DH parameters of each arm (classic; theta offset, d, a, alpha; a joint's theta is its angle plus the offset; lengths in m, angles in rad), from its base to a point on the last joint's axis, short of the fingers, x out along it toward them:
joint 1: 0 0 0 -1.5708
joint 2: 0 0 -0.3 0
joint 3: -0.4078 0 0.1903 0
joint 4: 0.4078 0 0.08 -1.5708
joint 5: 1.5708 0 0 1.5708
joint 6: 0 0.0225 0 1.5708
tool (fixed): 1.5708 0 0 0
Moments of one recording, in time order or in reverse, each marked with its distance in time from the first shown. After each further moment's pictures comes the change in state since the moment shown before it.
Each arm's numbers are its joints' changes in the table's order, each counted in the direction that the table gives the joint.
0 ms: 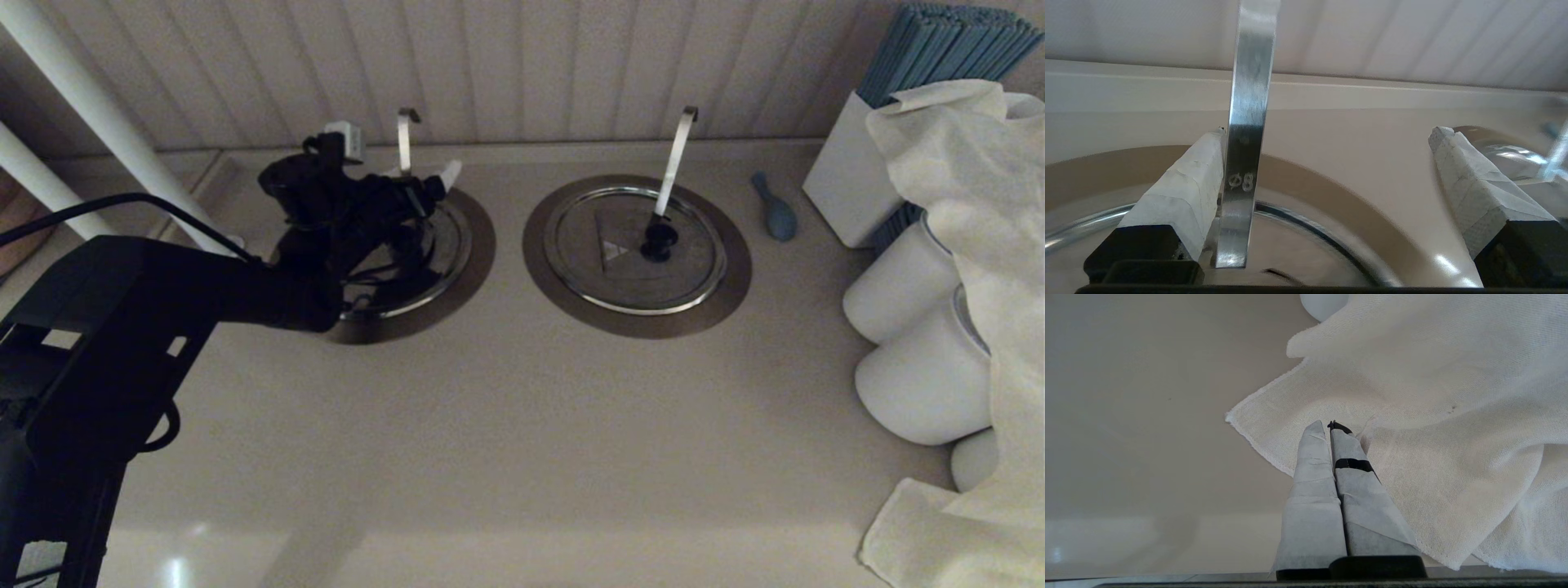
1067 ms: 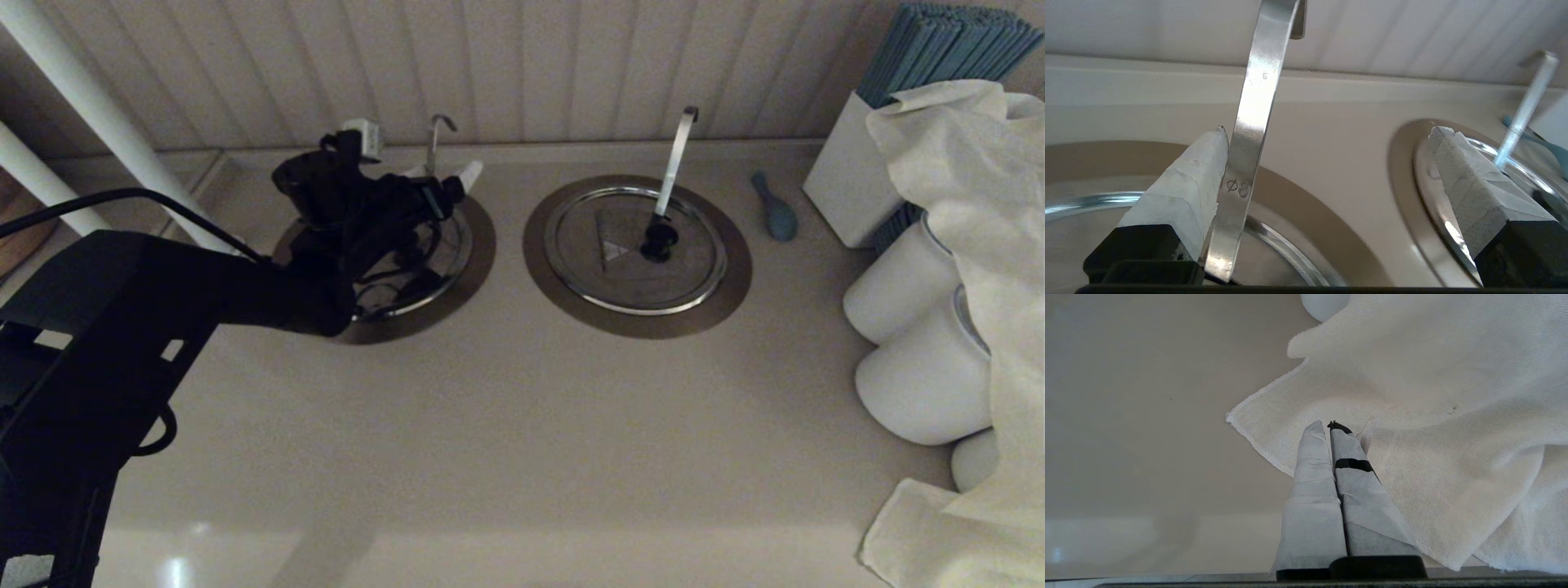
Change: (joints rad) left arm -0.054 -0.037 0.052 0.000 0.006 -0.006; right arm 0.000 0.000 0.000 0.000 -0.001 0.000
